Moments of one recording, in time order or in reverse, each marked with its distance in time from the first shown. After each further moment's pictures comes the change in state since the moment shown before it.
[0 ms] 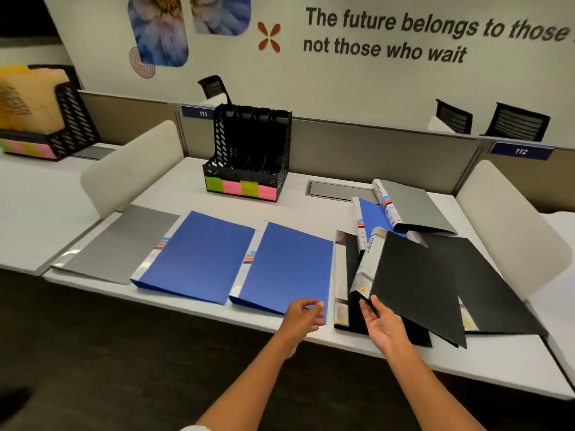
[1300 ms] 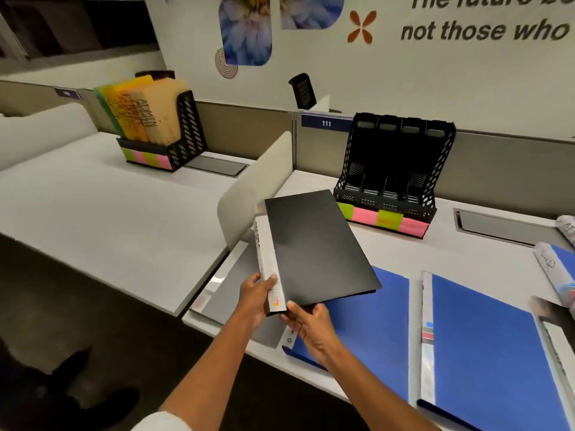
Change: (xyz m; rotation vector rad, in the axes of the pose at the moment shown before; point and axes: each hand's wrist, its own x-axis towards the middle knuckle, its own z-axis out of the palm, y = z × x) left_hand 0.074 0.073 -0.509 -0.413 0.508 -0.018; right_hand -0.019 0.467 0.321 -0.615 -0.644 0.214
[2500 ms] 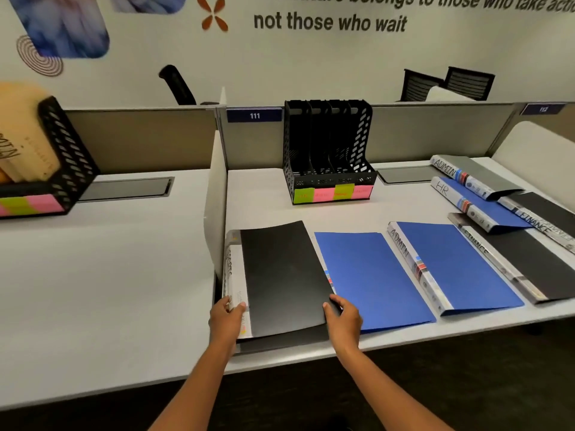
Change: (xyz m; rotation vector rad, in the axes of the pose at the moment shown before) left_hand 0.118 0.035 -0.164 0.558 -0.153 0.065; right_hand 0.035 0.095 0.072 -0.628 1.136 -0.307
